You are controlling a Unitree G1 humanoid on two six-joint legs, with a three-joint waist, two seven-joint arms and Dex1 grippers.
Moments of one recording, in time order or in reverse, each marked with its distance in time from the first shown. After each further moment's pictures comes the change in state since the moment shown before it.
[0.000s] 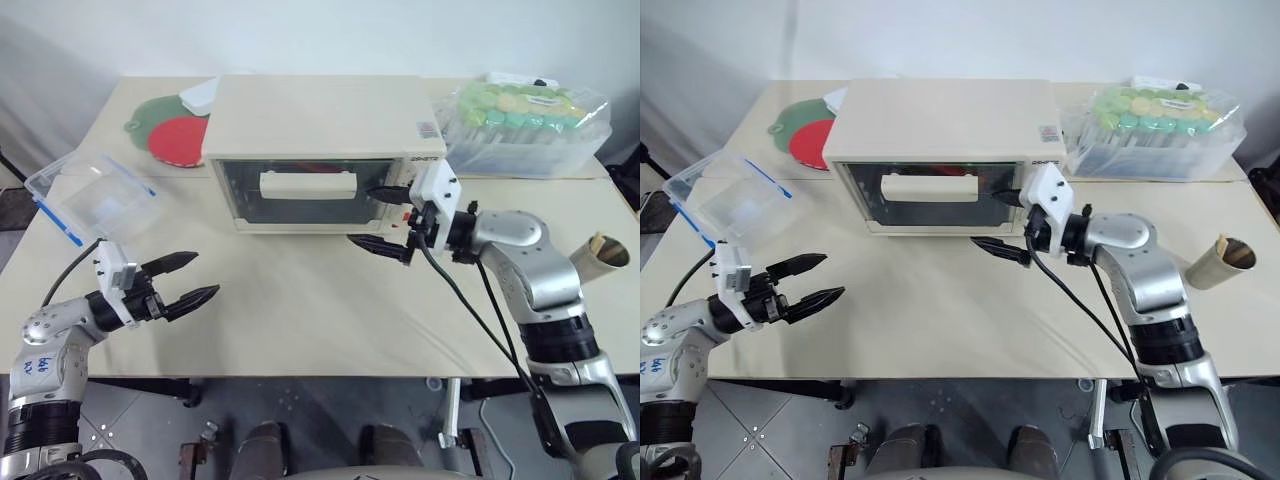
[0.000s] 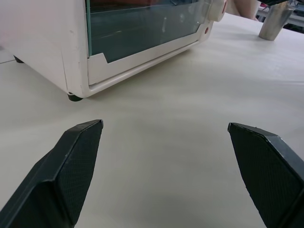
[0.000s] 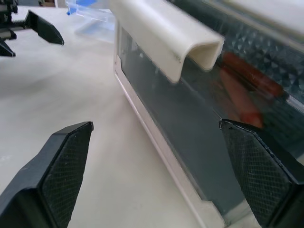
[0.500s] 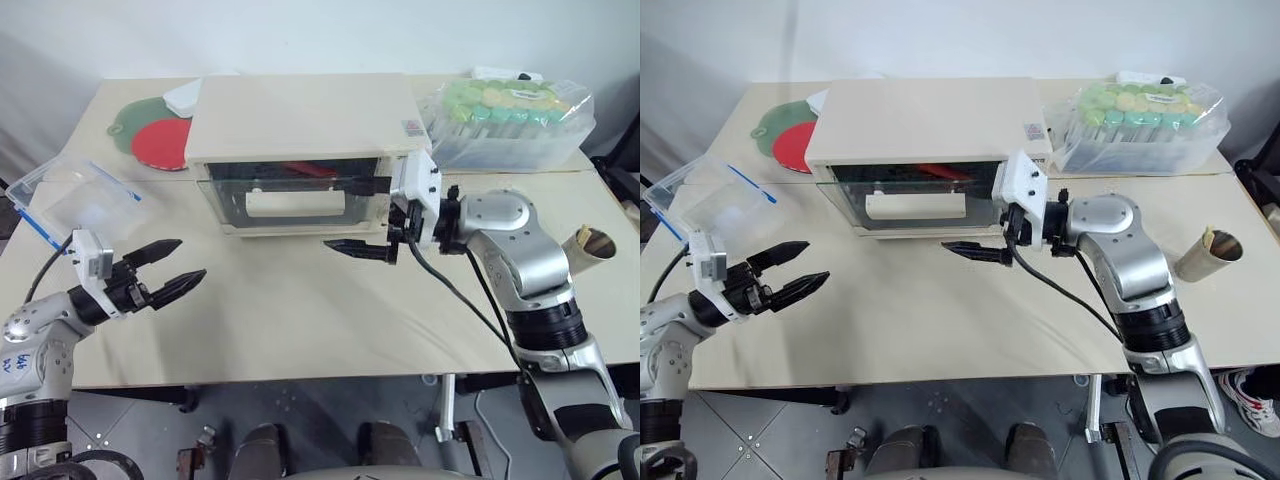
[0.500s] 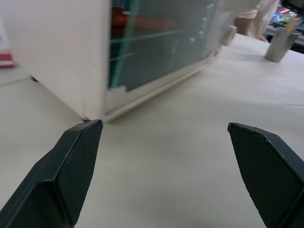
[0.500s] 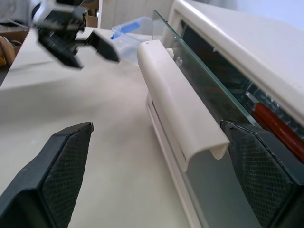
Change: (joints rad) left arm -0.037 0.042 0.066 -0.021 -0.047 0.083 0.048; right arm -0.010 0.002 0.042 -0.119 -0.002 -0.006 0.100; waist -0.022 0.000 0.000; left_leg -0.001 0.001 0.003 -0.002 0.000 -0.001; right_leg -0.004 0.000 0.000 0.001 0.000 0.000
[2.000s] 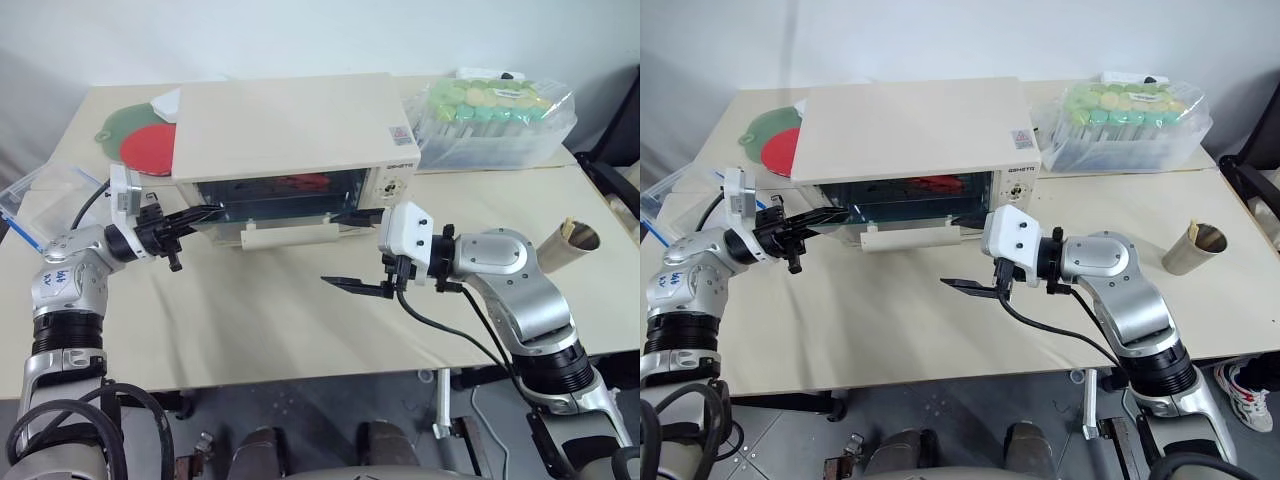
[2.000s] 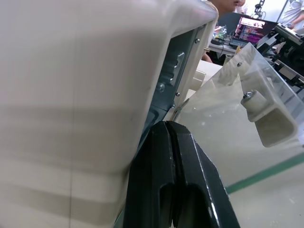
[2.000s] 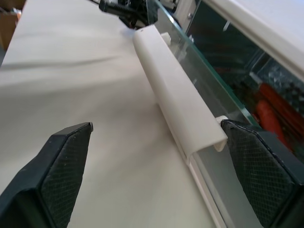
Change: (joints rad) left arm -0.470 -0.041 -0.185 0.408 0.086 -0.030 -0.219; right arm 0.170 -0.013 0.041 -0.220 -0.106 0.041 -0.080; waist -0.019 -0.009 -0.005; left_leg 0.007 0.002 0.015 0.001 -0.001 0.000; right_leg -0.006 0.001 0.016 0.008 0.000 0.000
